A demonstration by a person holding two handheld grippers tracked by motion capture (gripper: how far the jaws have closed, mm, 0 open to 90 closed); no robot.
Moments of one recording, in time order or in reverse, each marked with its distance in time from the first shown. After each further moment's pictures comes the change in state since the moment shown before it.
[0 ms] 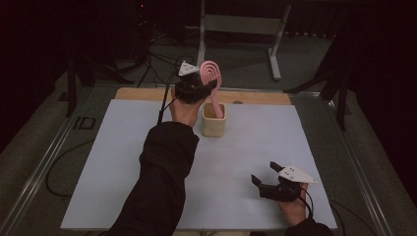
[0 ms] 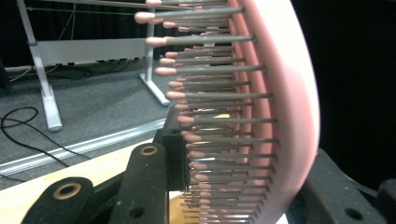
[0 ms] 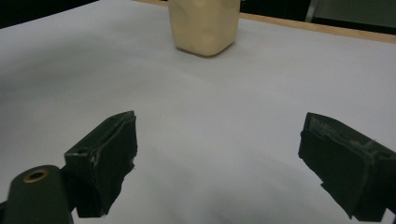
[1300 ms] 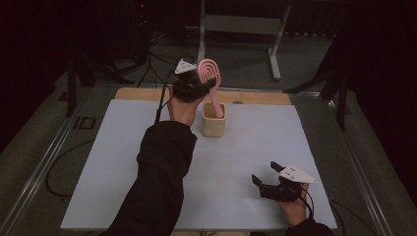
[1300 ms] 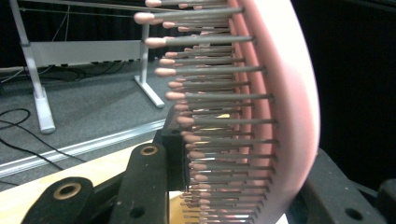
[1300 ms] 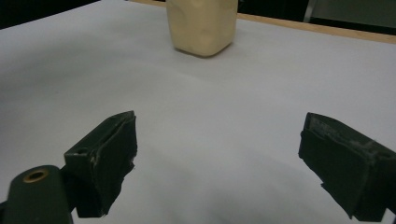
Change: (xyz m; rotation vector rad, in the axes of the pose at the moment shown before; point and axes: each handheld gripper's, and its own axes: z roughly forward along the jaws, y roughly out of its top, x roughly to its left) left arm 0.002 0.006 -0.007 -0.011 -0.023 -0.013; right arm 0.000 0.000 -0.001 -0.003 -0.007 0.007
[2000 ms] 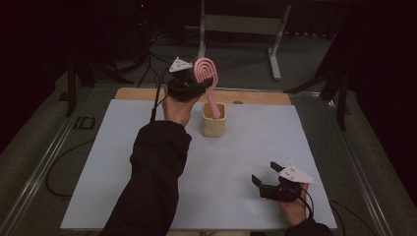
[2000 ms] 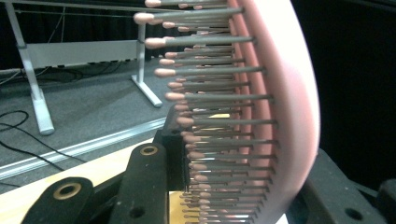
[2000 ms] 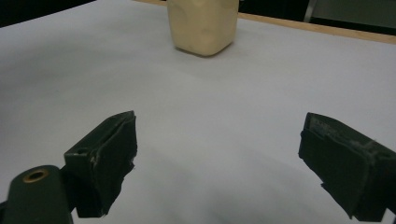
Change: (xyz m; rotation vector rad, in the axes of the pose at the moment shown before) left arm 0.002 0.006 -0.014 0.009 -0.017 0.014; right arm 0.001 0.000 0.000 0.001 -0.001 -0.002
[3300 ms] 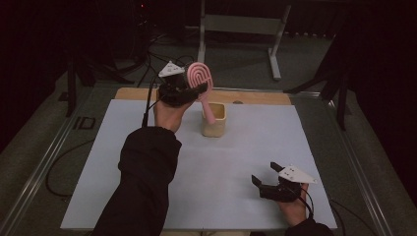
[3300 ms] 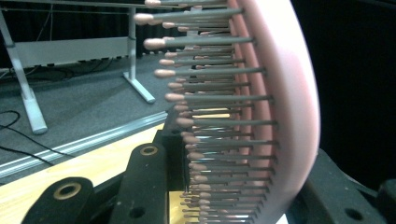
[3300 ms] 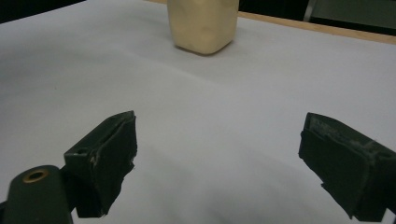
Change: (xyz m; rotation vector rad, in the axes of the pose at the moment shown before) left arm 0.000 -0.003 -0.029 0.015 -0.042 0.024; right arm 0.001 0.000 0.000 0.006 -0.003 -0.007
